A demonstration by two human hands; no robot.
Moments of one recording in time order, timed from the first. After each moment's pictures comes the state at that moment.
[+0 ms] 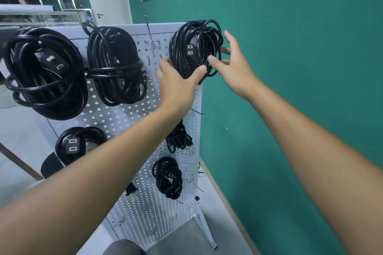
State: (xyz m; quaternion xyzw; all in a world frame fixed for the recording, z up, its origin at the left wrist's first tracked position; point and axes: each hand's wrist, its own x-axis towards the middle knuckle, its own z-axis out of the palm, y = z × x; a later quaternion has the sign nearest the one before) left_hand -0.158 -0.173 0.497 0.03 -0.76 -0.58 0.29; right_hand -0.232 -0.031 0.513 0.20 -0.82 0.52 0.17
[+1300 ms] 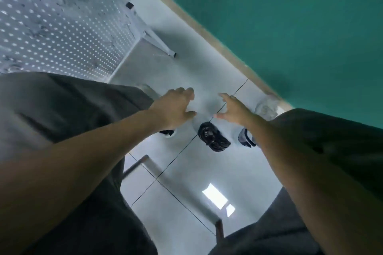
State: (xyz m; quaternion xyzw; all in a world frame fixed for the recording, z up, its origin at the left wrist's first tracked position) left_hand 0.051 -0.117 0.015 -0.28 -0.88 -0.15 -0.36; right_hand 0.122 0.120 -0.099 -0.18 -0.84 0.35 -0.36
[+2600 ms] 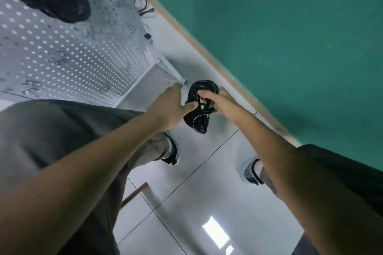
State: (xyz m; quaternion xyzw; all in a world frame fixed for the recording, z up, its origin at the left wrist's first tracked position) left_hand -0.018 -0.111 0.028 -0.09 -0.91 -0.27 -0.31; right_hand -0.001 0.083 -0.052 -0.25 -0.68 0.64 -0.26
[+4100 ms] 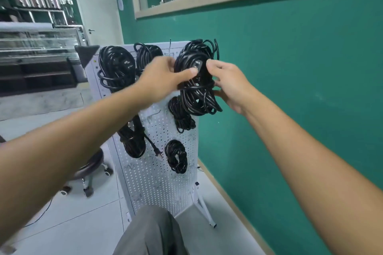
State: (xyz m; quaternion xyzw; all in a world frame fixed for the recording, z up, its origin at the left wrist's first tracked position) left_hand 0.026 -0.238 0.568 -0.10 -0.87 -0.45 0.15; right_hand -0.014 -0.060 0.546 0.17 -0.73 0.66 0.06
